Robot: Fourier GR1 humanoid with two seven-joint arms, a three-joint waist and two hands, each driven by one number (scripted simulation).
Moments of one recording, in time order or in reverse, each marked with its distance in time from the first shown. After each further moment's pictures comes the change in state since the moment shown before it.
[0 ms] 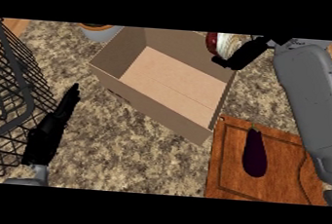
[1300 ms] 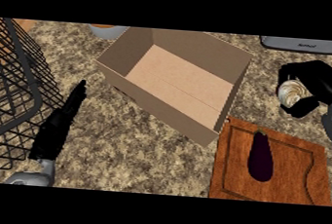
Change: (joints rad) left arm -0.041 -0.009 -0.024 0.017 -0.019 0.008 0.028; right arm 0.373 -0.287 0.146 0.092 0.341 -0.293 -0.036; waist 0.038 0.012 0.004
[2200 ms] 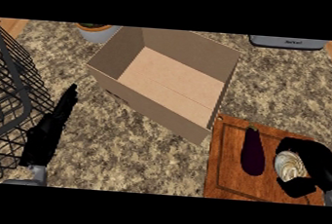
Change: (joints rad) left arm 0.048 0.009 0.029 -0.027 0.016 0.004 0.000; right arm 0.669 0.035 0.024 -0.637 -0.139 0.111 0.525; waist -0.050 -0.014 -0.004
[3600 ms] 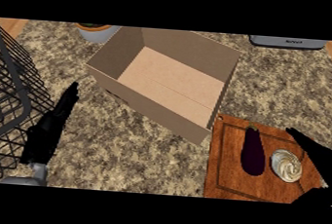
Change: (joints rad) left arm -0.016 0.024 -0.019 0.011 0.025 0.013 -0.007; right arm 0.049 -0.139 0.027 -0.170 -0.282 0.119 0.154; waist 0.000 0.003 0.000
